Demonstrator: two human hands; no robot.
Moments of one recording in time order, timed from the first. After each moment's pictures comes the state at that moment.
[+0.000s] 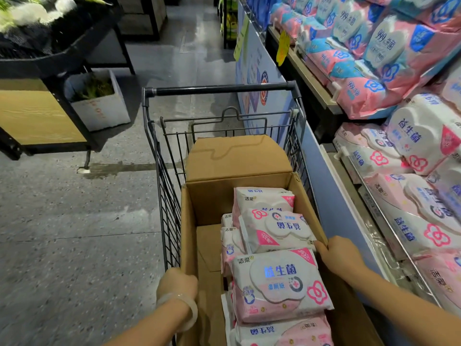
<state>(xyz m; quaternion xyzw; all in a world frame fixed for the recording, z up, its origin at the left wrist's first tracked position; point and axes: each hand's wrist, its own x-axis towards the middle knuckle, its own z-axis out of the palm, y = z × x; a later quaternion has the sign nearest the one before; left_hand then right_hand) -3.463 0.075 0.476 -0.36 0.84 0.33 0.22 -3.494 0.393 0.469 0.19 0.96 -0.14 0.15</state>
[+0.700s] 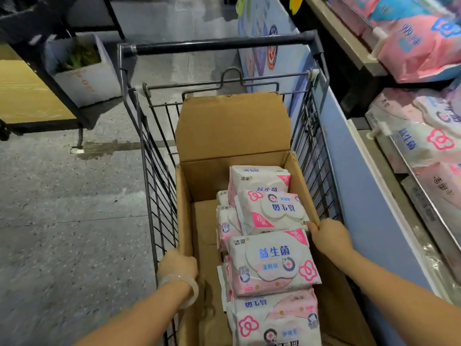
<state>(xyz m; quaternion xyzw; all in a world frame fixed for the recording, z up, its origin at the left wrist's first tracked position) -3.529 0.071 0.394 -0.38 0.86 0.29 0.19 -3.562 0.377 0.395 0.24 0.94 -0.19 0.18</state>
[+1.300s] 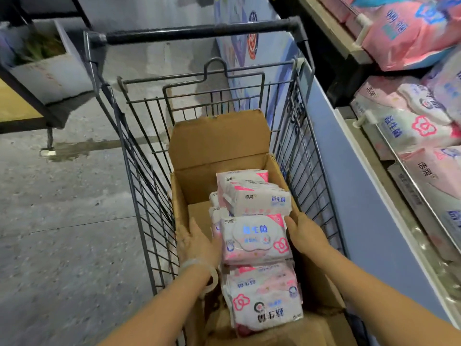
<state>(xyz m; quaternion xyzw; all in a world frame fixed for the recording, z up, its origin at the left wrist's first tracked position) -3.551 0.112 0.390 -0.23 0.90 0.29 0.23 -3.550 0.331 0.409 0.23 0.91 -0.27 0.21</state>
